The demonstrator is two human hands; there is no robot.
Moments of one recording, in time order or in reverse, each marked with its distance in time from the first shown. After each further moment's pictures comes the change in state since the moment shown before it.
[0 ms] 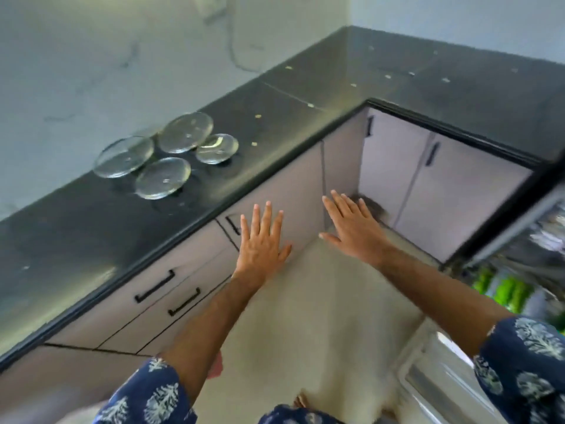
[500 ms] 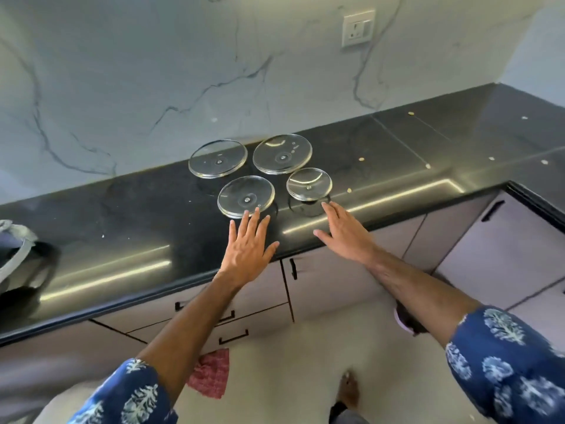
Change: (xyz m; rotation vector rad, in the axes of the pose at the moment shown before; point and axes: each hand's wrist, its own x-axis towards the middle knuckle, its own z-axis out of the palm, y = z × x) left_hand 0.065 -0.220 0.015 -0.150 -0.018 -0.411; right_hand 0.275 -0.122 -0.003 0.310 -0.064 -0.319
